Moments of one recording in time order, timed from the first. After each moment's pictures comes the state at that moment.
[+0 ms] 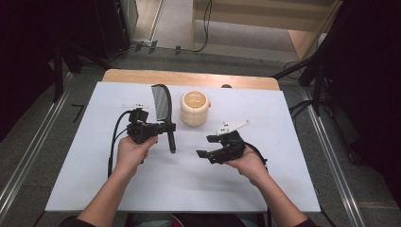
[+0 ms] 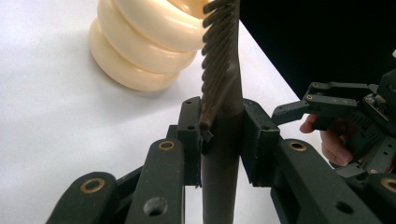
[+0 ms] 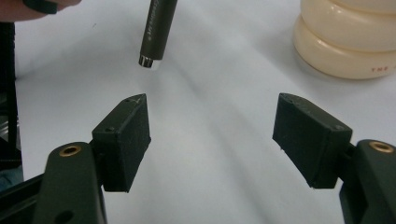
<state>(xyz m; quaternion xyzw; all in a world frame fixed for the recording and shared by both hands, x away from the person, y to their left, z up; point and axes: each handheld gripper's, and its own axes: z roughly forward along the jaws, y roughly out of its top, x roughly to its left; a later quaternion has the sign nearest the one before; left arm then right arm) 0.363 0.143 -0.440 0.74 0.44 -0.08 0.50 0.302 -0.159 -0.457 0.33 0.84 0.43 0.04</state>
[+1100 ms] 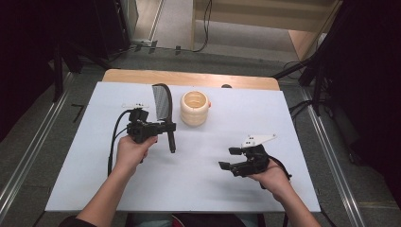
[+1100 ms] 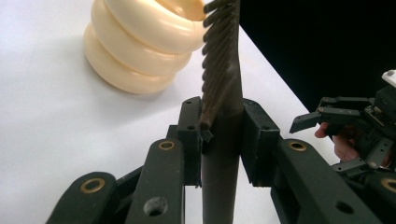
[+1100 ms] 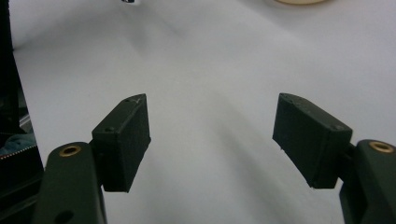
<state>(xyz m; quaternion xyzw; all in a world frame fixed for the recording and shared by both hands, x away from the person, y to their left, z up) 0.364 0.143 -0.438 0.74 0.43 -0.08 0.51 0.263 -0.221 -0.470 0.37 0.83 0.42 0.04</state>
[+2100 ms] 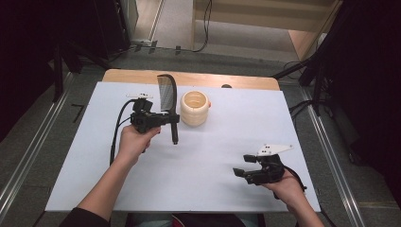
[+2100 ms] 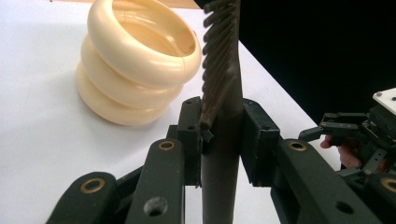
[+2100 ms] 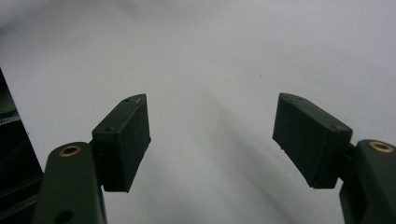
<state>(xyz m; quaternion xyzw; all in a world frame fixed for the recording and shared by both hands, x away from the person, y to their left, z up) 0.386 0.132 -0.422 0.76 0.40 -0.07 0.51 0.237 -0.258 -0.482 0.41 0.82 0.40 0.05</state>
